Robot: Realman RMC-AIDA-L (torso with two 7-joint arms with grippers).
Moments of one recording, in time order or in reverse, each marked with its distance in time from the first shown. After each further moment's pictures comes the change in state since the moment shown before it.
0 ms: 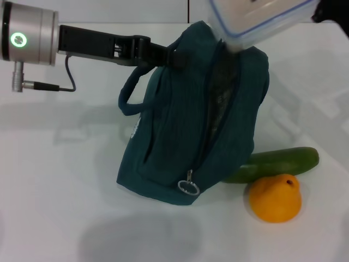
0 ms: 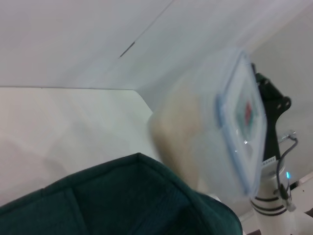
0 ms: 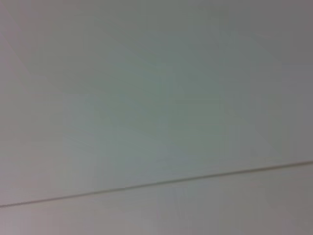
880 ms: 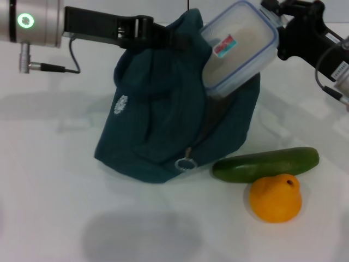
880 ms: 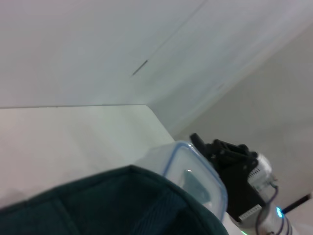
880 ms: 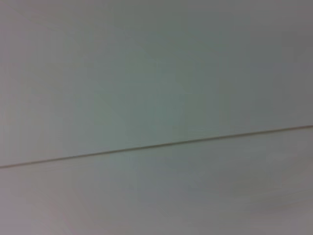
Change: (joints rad) left arm -0.062 0.036 -0.006 -0.087 -0.001 -0.062 0.009; right arm 0.009 0.000 -0.198 -0.024 -0.013 0.184 -0.009
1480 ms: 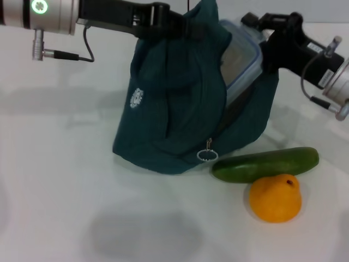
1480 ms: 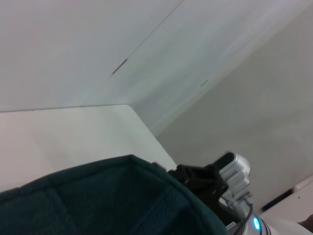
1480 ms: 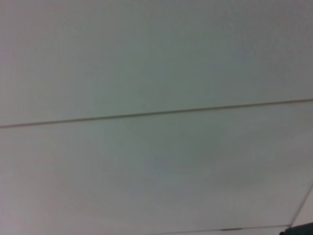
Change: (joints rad) left arm -0.059 0.001 -0.001 -0.036 -0.011 0.000 0.000; right arm 0.010 0.000 -0.120 -0.033 0.001 0.048 0.000
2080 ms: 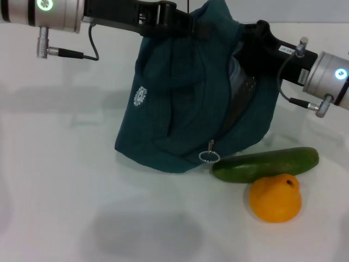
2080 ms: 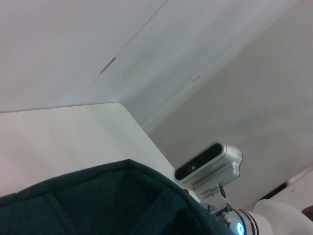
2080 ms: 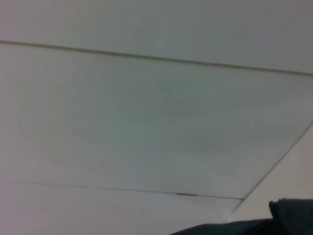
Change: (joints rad) left arm -0.016 -0.005 0.004 0.000 -0.001 0.008 0.000; right arm -0.008 0.000 -0.210 -0.183 0.005 0.169 -0.003
